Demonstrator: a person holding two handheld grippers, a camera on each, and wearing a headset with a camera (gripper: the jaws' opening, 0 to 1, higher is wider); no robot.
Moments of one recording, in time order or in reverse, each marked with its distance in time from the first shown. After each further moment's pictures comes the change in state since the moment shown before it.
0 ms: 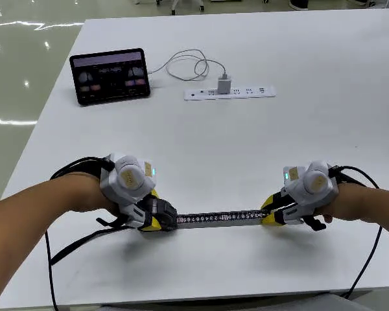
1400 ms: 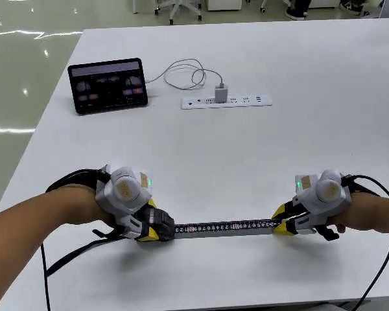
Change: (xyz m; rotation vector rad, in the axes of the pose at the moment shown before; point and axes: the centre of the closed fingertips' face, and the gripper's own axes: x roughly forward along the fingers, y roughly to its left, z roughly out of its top) left arm 0.000 0.000 0.001 0.005 -0.009 0.007; right arm -0.018 -0.003 -0.022 0.028 0.024 -0.009
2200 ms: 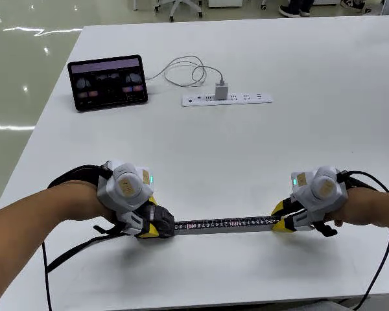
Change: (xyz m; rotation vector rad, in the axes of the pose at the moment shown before) left arm 0.001 0.001 0.000 0.001 0.011 0.002; right arm 0.002 -0.001 0.000 -0.013 0.039 0.005
